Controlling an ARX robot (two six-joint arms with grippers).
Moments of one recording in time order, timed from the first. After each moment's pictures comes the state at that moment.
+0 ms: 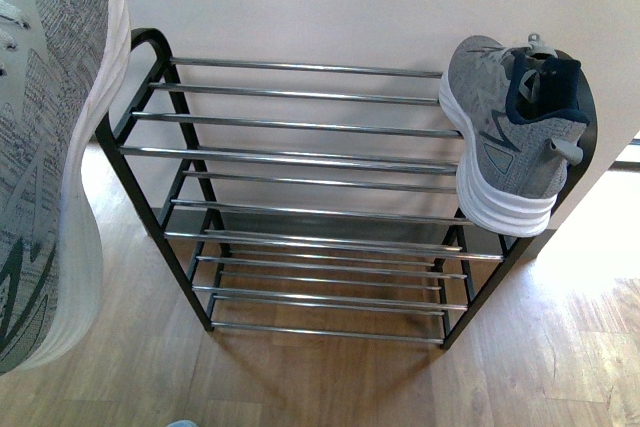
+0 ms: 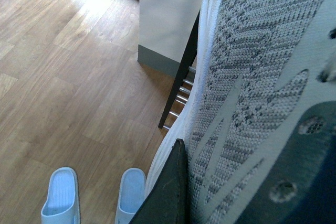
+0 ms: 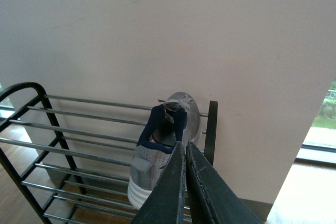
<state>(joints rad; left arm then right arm) -0.51 1.08 0.33 0.06 -0.54 -0.64 0.00 0.41 0.02 0.41 0.00 0.01</state>
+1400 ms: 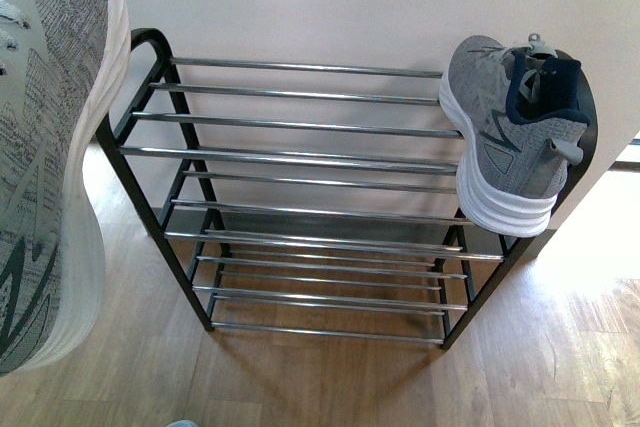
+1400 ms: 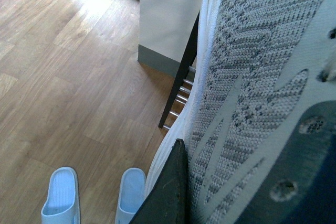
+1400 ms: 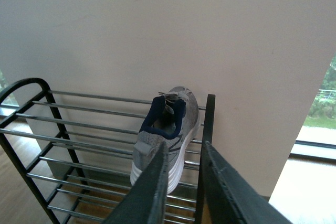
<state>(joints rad) -0.51 1.08 0.33 0.06 -0.54 -0.64 0.00 0.01 0.02 0.00 0.00 0.00</state>
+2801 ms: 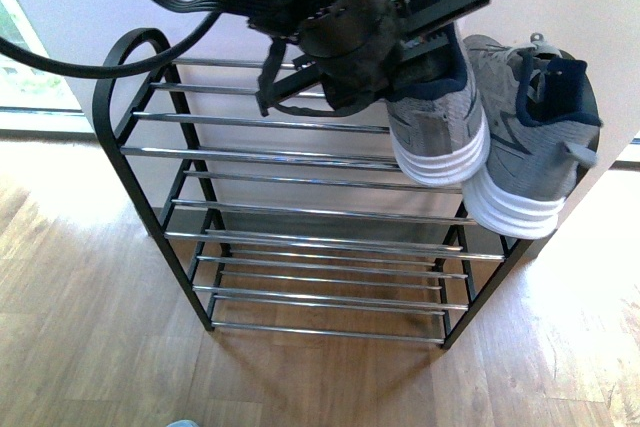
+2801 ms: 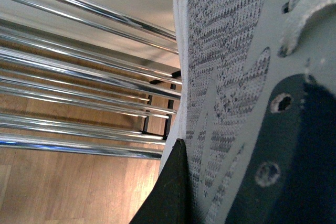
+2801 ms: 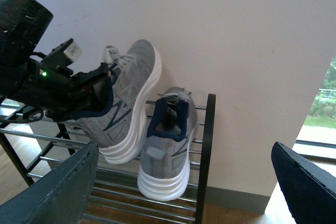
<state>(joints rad) -0.63 2.16 1.43 0.02 -0.02 -0.78 0.00 0.01 0.02 0.00 0.00 0.00</state>
